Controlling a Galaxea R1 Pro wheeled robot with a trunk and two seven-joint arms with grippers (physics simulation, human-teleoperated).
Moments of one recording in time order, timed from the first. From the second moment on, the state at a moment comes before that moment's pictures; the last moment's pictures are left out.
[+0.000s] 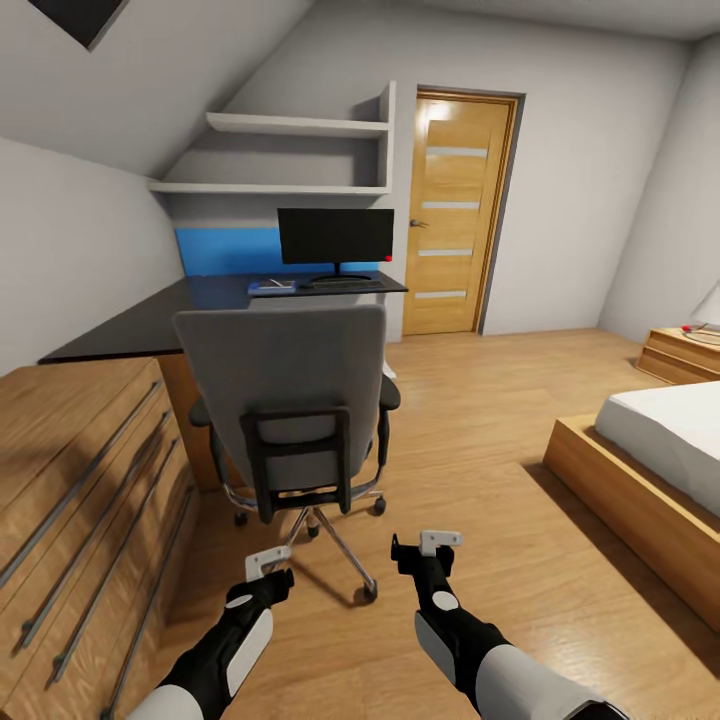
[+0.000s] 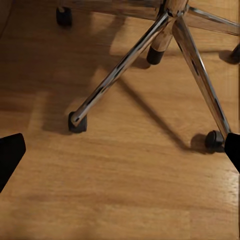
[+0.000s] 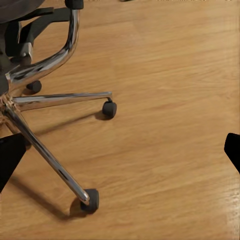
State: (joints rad) left arm -0.51 -0.09 -0.18 -0.58 0.38 0.12 0.35; right arm -0.67 0.17 0.36 -0.25 -0.29 -0.33 -0.26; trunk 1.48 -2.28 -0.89
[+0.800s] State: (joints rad) left arm -0.52 -0.09 -0.18 -0.57 0.38 0.12 0.35; right arm -0.67 0.17 0.36 -0.25 -0.29 -0.36 -0.27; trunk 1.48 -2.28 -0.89
